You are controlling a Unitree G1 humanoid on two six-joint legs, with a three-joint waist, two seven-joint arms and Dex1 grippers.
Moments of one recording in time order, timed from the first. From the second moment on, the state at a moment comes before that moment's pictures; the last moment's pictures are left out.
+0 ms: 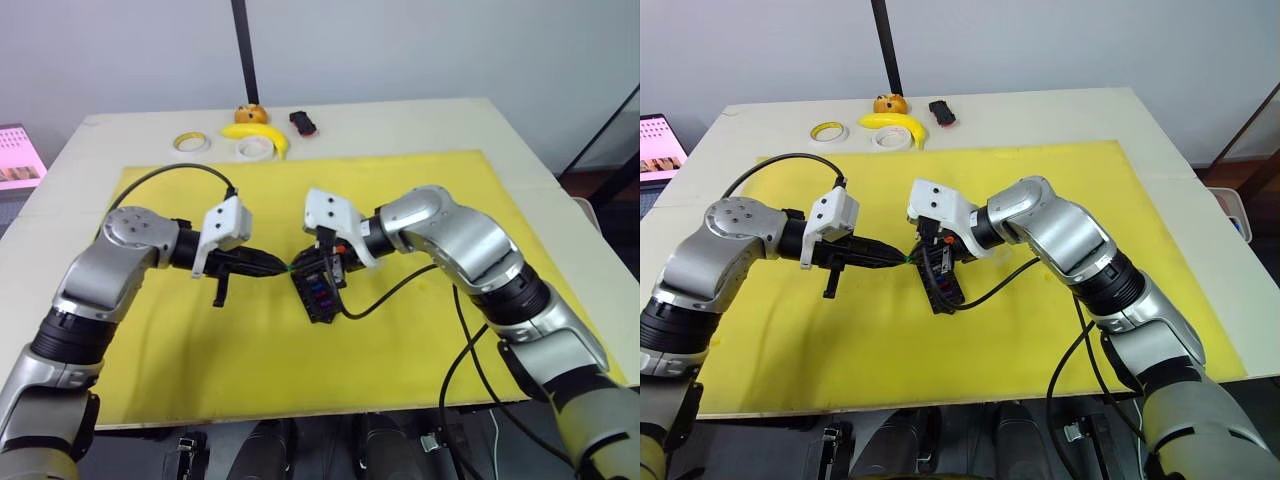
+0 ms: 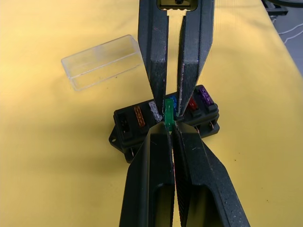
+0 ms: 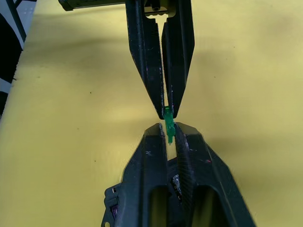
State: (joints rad) left arm -0.63 0.79 -0.15 -0.09 -0.38 0.46 -1.33; right arm -1.00 -0.52 0.49 -0.15 0.33 0.93 1.06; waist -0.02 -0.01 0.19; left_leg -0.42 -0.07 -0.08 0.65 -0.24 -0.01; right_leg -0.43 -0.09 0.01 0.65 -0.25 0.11
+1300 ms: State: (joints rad) left arm -0.40 0.81 -0.10 -0.26 -0.34 0.52 -1.06; right arm -1.15 -0.38 0.50 0.59 0.11 0.24 1.46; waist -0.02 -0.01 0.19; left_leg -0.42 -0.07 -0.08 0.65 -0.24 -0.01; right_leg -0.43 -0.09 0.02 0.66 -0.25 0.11
